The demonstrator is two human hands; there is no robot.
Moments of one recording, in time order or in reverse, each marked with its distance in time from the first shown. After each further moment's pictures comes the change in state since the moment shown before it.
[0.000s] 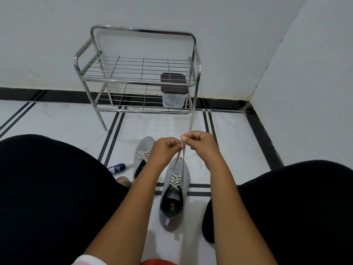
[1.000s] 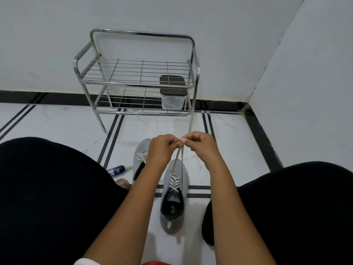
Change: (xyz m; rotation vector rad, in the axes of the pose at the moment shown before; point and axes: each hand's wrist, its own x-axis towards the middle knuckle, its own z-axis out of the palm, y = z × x) left_hand -0.002 0.024 -0.005 0.213 0.126 0.045; right_hand 0.003 0.001 -0.002 -0.056 0.028 -0.016
